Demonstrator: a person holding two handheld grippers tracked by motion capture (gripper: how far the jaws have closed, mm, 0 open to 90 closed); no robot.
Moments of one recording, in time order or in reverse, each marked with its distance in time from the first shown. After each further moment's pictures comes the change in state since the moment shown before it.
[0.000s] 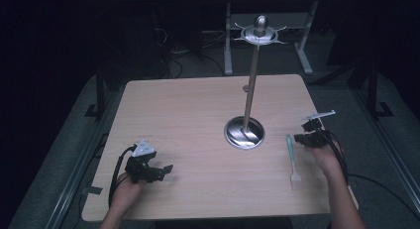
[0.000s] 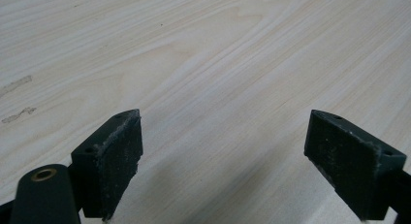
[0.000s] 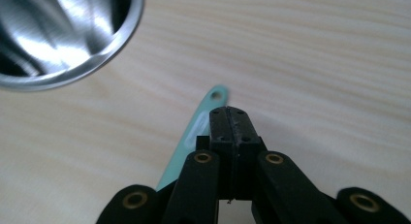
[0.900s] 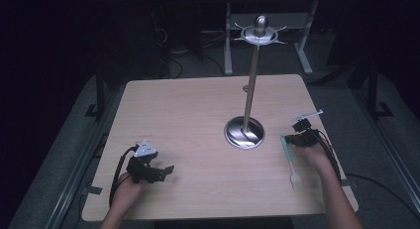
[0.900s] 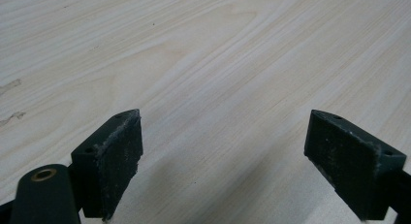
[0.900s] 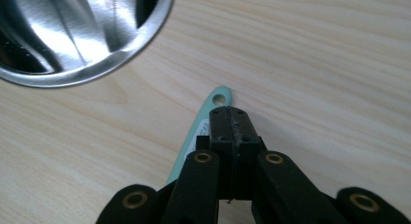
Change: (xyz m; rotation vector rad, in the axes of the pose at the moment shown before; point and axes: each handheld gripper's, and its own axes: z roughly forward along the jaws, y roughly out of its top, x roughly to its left) left arm -0.002 0.001 0.002 0.015 -0.008 0.016; right arm 0.012 0.005 0.026 0.026 0.076 -0.072
